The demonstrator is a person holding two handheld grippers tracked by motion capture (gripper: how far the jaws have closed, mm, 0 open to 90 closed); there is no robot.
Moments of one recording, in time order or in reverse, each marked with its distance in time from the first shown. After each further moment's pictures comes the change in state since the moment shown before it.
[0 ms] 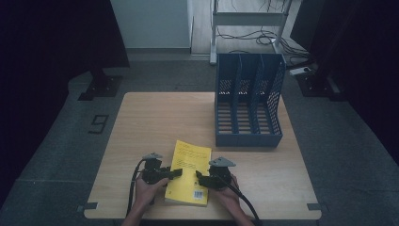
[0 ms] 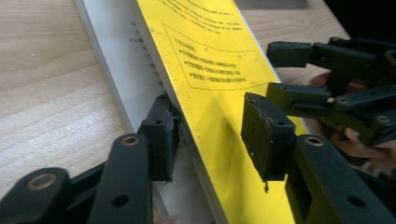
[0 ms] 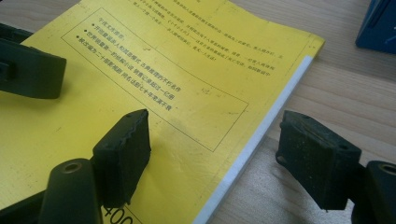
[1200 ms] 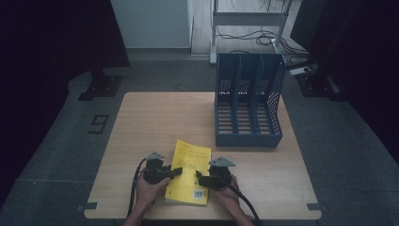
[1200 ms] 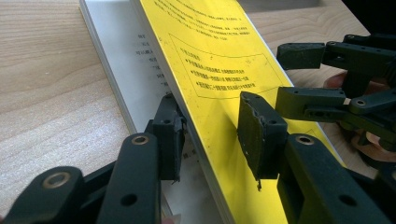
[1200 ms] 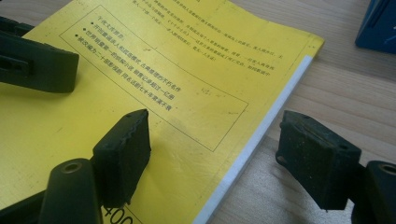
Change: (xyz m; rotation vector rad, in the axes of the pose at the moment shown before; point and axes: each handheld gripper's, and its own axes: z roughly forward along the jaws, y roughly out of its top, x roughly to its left) left arm -0.004 0.002 0.003 -0.017 0.054 0.054; right arm 0.000 0.000 0.000 0.000 -0.002 0.000
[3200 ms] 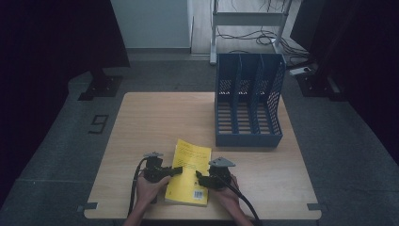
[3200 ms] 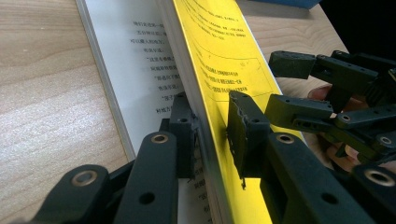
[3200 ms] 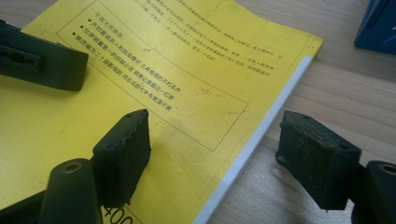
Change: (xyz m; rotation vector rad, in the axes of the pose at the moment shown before) left arm 0.007 0.002 0.004 0.017 -0.074 -0.132; right arm 0.001 0.000 0.000 -0.001 -0.005 -0.001
